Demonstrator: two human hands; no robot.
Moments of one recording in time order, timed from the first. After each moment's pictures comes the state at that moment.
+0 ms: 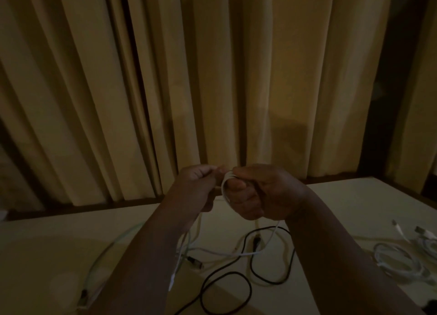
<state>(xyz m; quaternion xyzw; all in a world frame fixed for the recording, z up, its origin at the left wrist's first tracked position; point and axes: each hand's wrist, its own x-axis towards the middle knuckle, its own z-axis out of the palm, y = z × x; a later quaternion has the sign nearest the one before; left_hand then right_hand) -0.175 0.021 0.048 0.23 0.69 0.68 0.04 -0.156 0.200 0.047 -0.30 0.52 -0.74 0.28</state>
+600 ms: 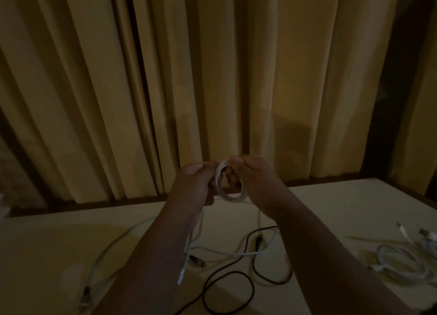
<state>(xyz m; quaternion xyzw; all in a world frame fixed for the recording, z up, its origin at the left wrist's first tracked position) -0.176 0.030 0.047 0.11 0.68 0.72 -0.01 -0.172 0.178 0.034 -0.14 0.76 -0.61 -0.17</state>
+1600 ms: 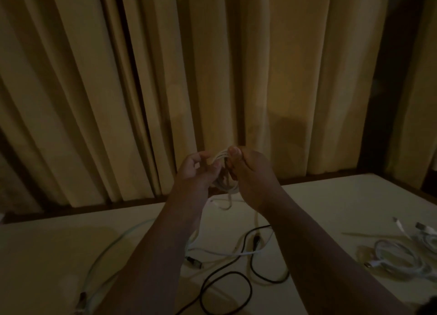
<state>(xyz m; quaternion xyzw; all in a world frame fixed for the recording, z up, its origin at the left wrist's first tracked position) -0.173 0.035 0.045 0.16 0.61 0.77 0.00 -0.166 0.172 0.040 -0.14 0.79 -0.52 -0.30</state>
